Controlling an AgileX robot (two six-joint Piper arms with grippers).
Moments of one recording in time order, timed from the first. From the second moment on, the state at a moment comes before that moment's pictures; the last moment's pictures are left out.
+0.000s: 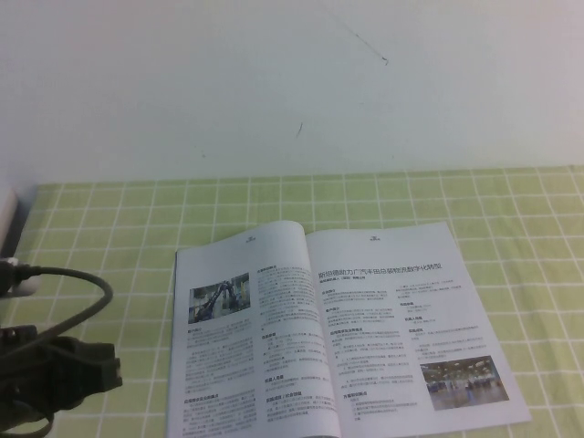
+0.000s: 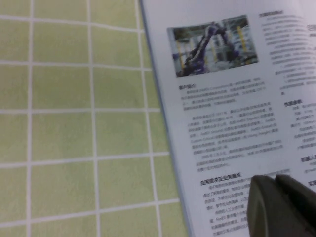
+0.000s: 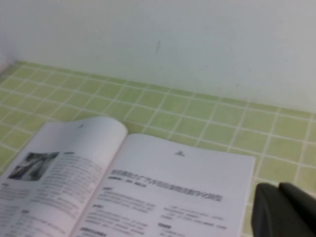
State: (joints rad) right arm -0.06 1.11 -0.66 -1.76 -0.58 1.70; left arm -0.06 0.97 -0.48 -0.75 0.46 0.45
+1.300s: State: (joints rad) right arm -0.07 1.17 -0.67 -0.29 0.57 0.24; left arm -0.06 0.97 -0.48 -1.16 0.57 0.92
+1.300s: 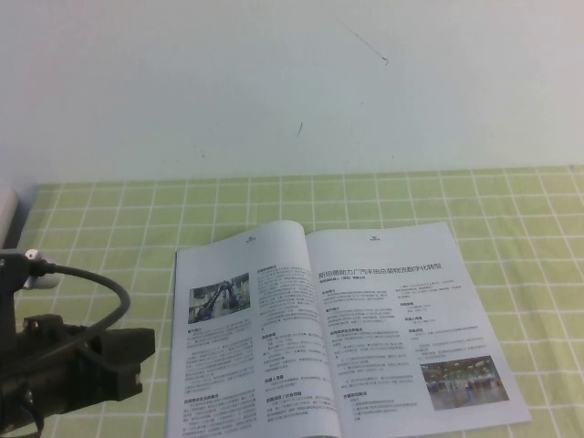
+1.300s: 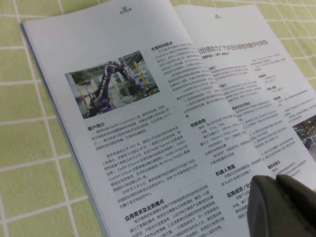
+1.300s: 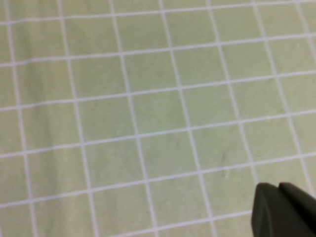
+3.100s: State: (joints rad) right arm 0.25 1.90 -0.99 0.55 0.63 -0.66; left arm -0.29 1.67 -0.64 -1.44 -0.02 1.19
